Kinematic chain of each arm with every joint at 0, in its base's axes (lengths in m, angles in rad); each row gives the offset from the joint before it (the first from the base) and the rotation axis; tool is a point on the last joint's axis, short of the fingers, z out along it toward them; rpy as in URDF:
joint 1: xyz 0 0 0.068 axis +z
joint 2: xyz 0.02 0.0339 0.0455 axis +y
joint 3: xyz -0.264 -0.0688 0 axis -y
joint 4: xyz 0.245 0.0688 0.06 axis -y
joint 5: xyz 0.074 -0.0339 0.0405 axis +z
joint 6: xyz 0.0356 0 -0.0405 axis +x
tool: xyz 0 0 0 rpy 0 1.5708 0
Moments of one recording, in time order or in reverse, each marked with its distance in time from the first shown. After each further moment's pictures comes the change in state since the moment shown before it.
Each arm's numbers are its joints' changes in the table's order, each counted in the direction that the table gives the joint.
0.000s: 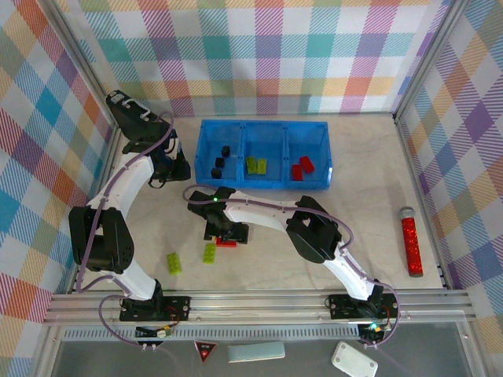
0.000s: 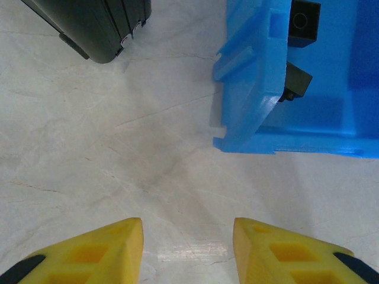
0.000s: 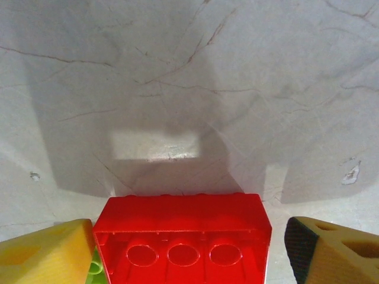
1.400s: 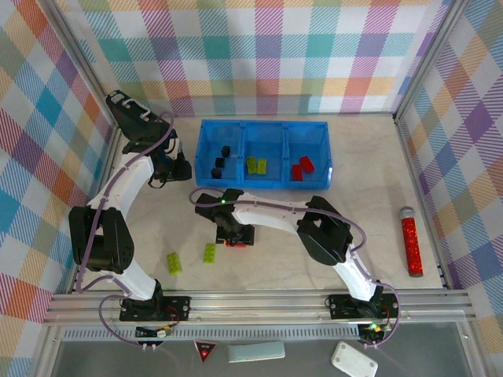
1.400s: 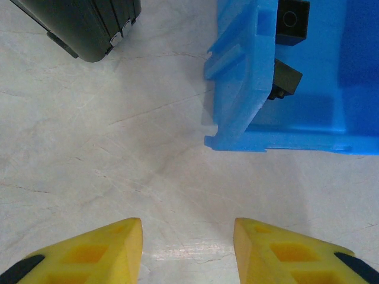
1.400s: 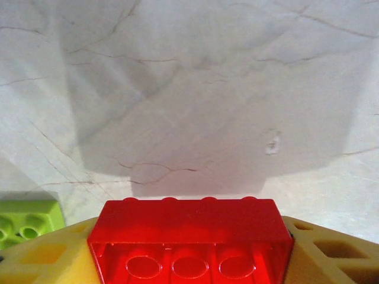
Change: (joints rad) left arm 0.000 0.000 0.000 0.000 -0.026 0.001; right arm -0.003 -0.125 -0.154 0.003 -0.031 -0.044
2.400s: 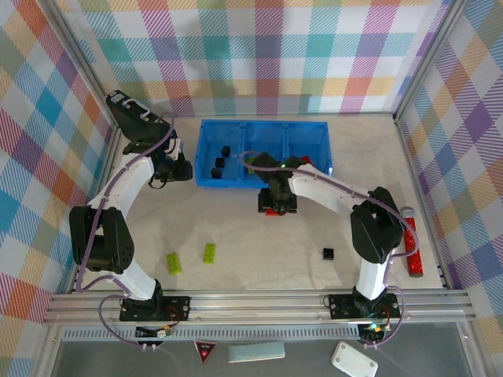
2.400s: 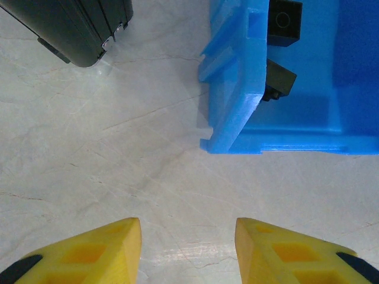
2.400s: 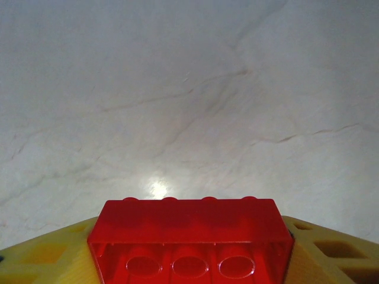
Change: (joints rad) left arm 0.000 0.000 -0.012 0.023 -0.014 0.015; right arm -0.369 -0.329 -0.273 0.065 0.013 -0.423
